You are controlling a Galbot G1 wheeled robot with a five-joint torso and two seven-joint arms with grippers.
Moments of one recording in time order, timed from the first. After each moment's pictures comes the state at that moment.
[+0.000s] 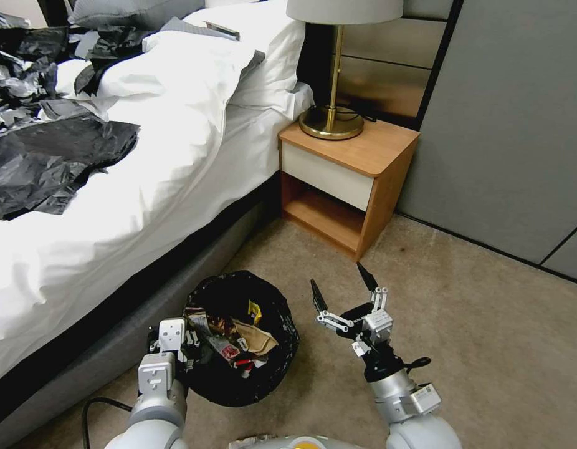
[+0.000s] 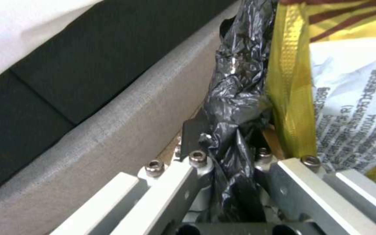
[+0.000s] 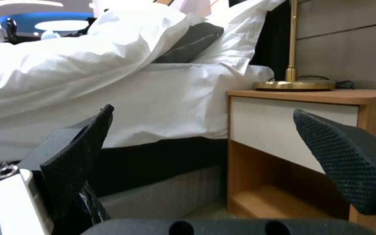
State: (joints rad) left arm 1.81 -1.49 -0.47 -2.37 0.00 0.57 -0.28; right arm -1.62 1.32 0.24 2.03 0.10 0.44 -0.06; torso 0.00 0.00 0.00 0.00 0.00
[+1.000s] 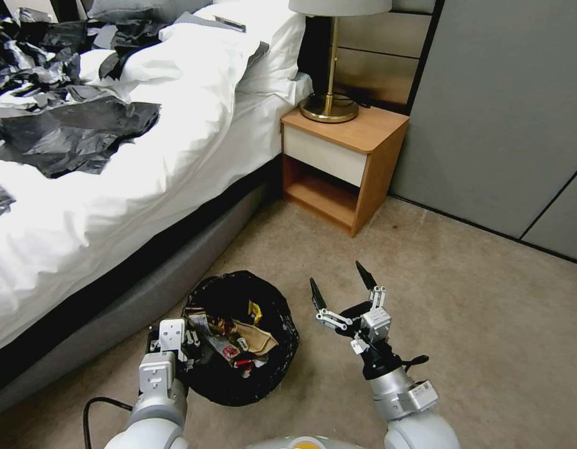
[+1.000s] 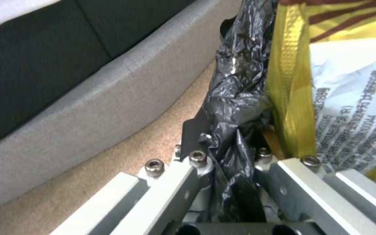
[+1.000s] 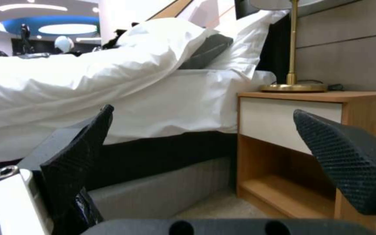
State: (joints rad) left arm 1.81 -1.50 -0.47 -2.37 -0.01 0.57 -0.28; right arm -1.61 1.33 0.24 2.02 0.10 0.44 -0.07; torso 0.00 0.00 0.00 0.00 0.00
